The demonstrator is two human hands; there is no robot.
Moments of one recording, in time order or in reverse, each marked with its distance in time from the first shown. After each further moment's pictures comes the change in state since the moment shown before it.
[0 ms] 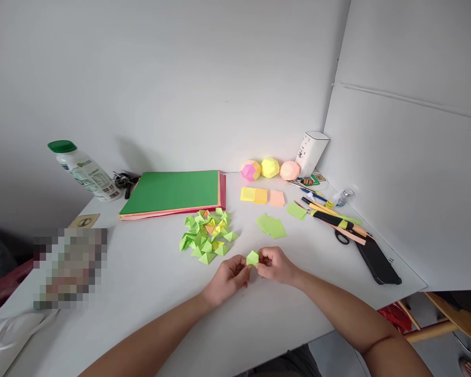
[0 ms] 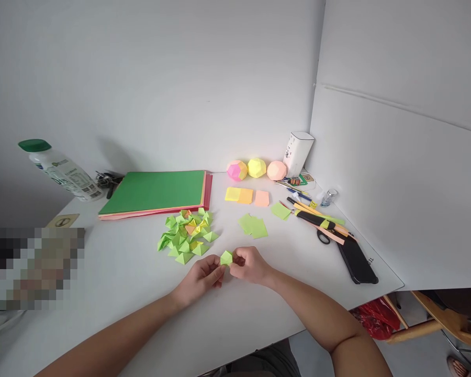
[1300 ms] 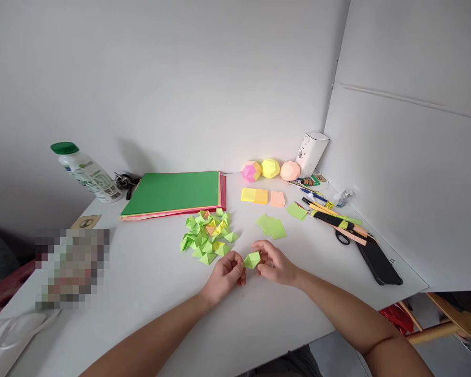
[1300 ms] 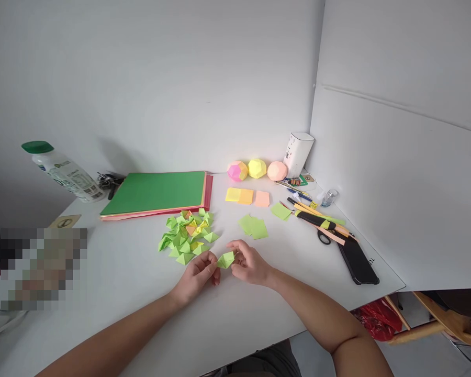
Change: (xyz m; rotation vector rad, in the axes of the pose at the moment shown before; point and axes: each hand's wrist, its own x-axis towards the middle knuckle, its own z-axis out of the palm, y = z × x) left_hand 0.001 0.000 -0.003 -0.162 0.095 0.011; right_hand -0.002 -0.001 -0.003 0.069 -0.042 -0.112
